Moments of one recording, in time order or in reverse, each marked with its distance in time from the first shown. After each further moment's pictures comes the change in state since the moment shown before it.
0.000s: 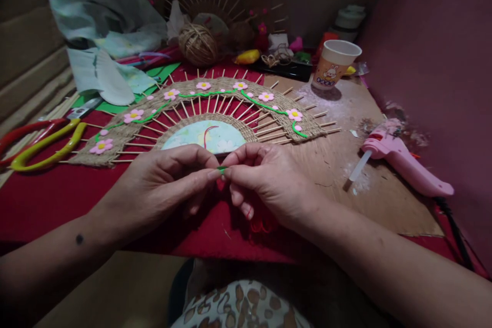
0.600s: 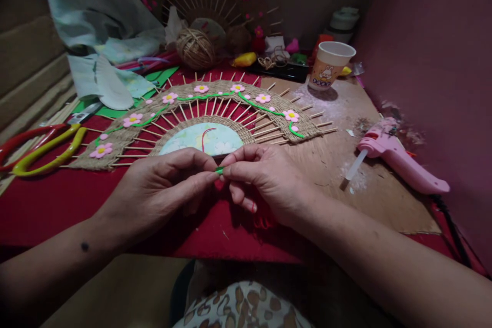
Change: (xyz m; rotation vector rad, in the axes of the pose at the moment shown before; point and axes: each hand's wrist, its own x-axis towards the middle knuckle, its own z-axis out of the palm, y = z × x) left_hand -0.001 0.003 0.003 0.115 0.087 0.066; right_hand 0.003 -0.002 -0.003 0.067 -0.026 0.025
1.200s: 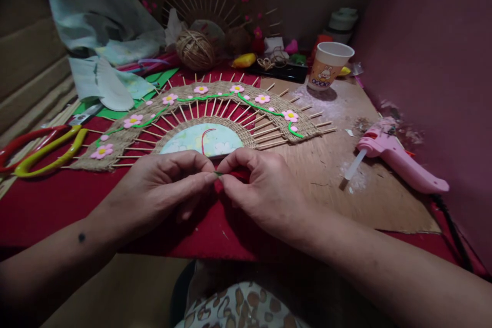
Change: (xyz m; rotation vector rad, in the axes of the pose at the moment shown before) left_hand 0.001 -0.005 -0.003 -0.125 -0.100 -0.150; right_hand -0.007 0.004 0.005 -0.490 0.141 -0.273
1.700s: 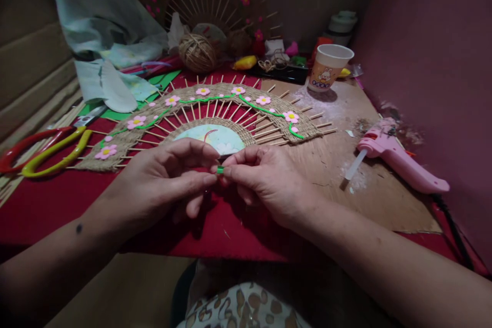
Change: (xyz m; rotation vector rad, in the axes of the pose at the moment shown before) left_hand 0.002 0.002 -0.001 -0.192 -0.043 0.030; right_hand 0.005 0.000 -0.004 0.305 -0.046 0.190
